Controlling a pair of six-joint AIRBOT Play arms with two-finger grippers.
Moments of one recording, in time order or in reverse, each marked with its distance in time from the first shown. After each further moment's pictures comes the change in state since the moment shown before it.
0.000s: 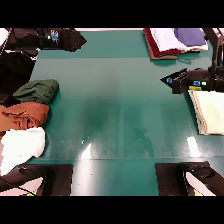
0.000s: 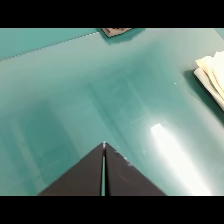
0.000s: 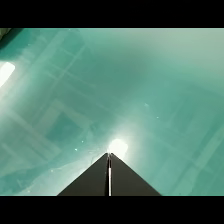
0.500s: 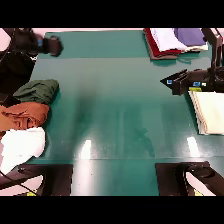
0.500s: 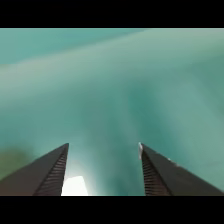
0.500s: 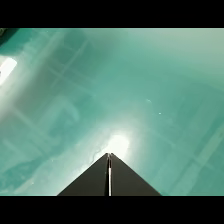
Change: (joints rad) left arm 0.163 -0.040 -0.069 0.497 -0.075 -0.118; right arm 0.000 0.000 0.000 0.001 0.016 0.000
